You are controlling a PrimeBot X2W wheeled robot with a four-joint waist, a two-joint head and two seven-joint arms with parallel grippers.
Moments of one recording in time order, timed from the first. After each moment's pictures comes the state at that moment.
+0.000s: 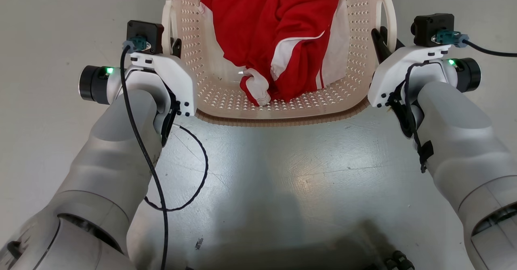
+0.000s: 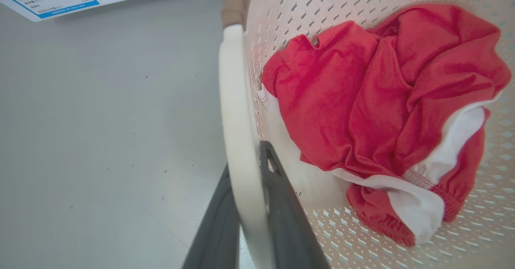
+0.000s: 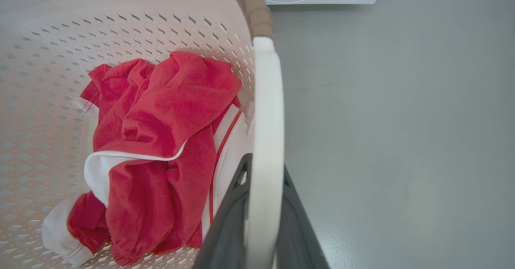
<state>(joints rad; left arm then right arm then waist) -1.14 0.07 -0.81 1.29 -0.75 0.02 -0.21 -1.13 -0.09 0.52 1.30 0.56 0.12 -0.18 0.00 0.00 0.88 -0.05</state>
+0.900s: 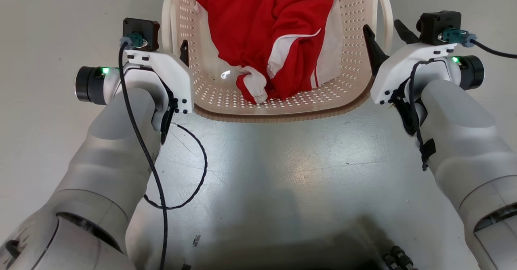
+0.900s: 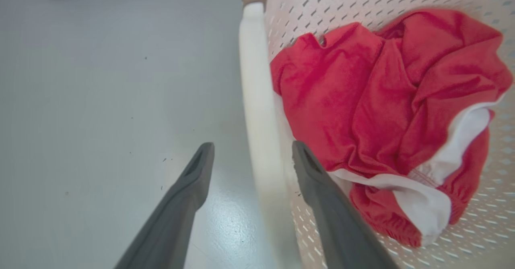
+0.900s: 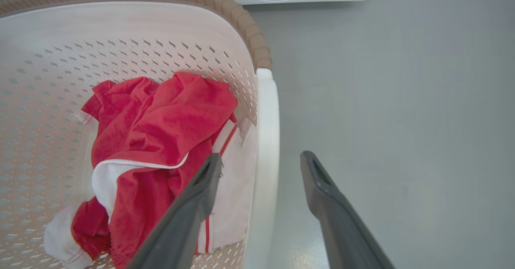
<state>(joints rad) -1.14 0.07 -0.82 1.29 -0.78 0.06 -0.18 -1.13 -0.09 0.41 1.30 0.46 0.12 -0.20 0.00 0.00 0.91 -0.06</state>
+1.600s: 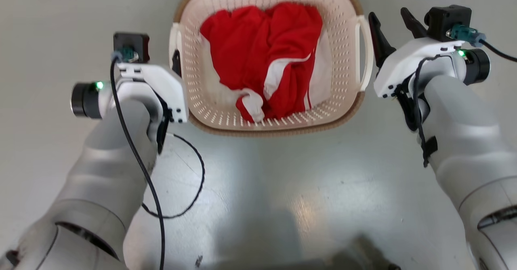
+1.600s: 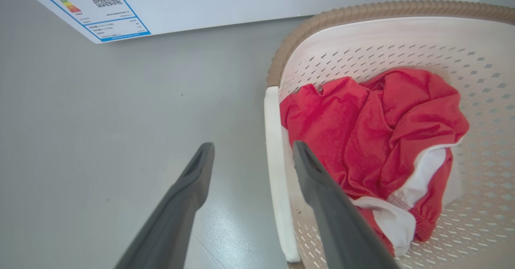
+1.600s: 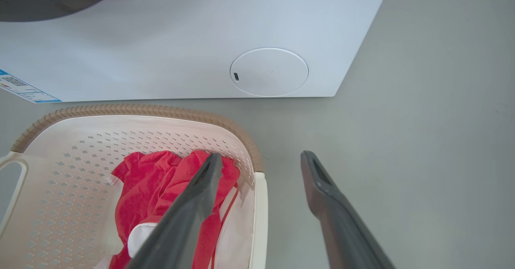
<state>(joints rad) -1.11 0.08 -0.81 1.29 -0.81 0.08 -0.21 -1.12 -0.09 0.27 1.27 0.34 0.12 -0.25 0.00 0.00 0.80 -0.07</state>
